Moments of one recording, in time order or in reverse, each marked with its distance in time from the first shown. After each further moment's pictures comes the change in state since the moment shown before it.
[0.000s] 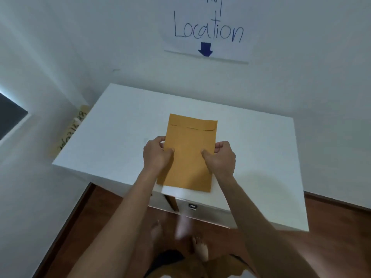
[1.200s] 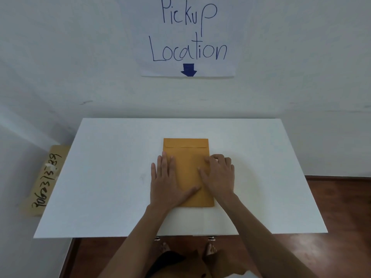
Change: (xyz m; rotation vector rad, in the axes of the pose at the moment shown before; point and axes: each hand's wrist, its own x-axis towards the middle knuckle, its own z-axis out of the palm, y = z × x) left_hand 0.048 -0.037 0.032 0.644 -0.248 0.506; right_hand 0.023 -0.006 0.043 -0.585 0.136 -0.220
